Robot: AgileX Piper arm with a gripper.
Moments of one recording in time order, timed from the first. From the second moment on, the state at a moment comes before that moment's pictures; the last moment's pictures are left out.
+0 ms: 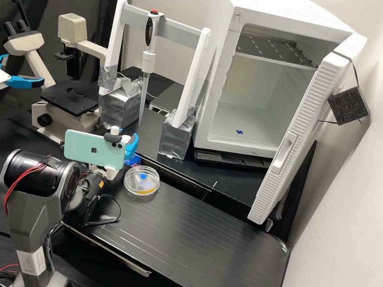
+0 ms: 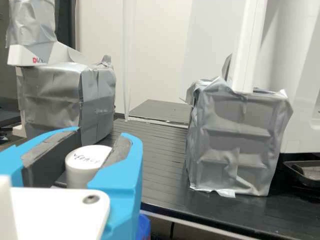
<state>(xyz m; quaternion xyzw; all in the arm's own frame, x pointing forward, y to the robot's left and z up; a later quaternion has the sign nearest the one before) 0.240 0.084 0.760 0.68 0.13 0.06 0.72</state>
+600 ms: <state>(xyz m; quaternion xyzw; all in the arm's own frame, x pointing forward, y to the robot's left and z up) 0.232 0.078 0.758 0.68 0.13 0.06 0.72</state>
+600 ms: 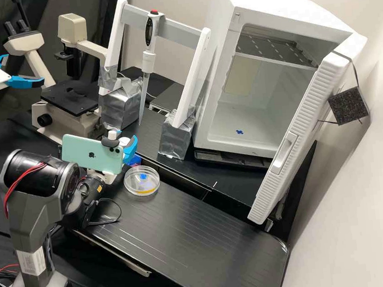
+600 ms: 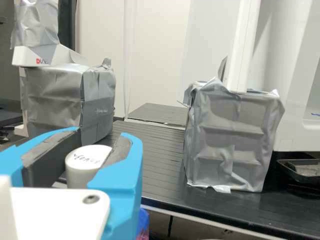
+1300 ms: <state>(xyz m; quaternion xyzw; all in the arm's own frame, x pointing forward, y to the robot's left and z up) 0.232 0.078 0.757 0.68 0.13 0.05 0.72</state>
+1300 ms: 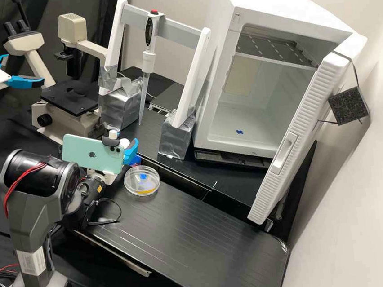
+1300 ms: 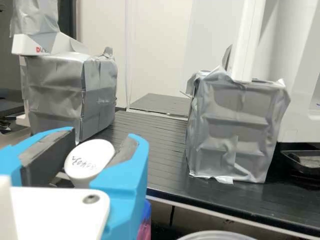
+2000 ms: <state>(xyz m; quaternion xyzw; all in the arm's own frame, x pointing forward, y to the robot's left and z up) 0.207 0.076 0.778 0.68 0.12 0.08 0.72</state>
